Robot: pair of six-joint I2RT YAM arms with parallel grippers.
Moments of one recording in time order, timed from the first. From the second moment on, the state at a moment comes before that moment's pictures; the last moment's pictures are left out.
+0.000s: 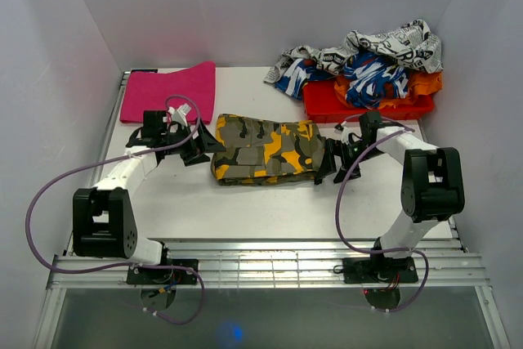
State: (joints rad) left arm -0.04 1.43 0.91 -0.31 0.78 -0.46; right arm 0.09 1.69 1.03 -0.77 -0.72 -0.07
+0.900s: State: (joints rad) left arm -0.04 1.47 0.61 -0.14 0.69 -0.60; right arm 0.15 1.76 0.86 -0.06 -0.80 0.39
